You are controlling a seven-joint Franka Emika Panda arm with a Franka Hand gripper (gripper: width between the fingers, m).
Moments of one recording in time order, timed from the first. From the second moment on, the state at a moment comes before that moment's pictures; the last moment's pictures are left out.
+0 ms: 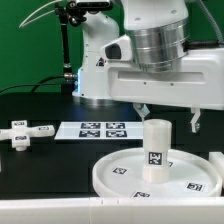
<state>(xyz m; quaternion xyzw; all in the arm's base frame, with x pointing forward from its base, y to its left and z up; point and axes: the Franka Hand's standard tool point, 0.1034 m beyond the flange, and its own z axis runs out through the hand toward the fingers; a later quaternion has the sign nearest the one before) 0.552 0.070 0.078 -0.93 0.35 0.09 0.08</state>
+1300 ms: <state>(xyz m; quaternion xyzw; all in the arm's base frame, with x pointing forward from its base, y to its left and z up) 0.532 0.033 0.074 -0.99 -0.07 0.05 0.08</state>
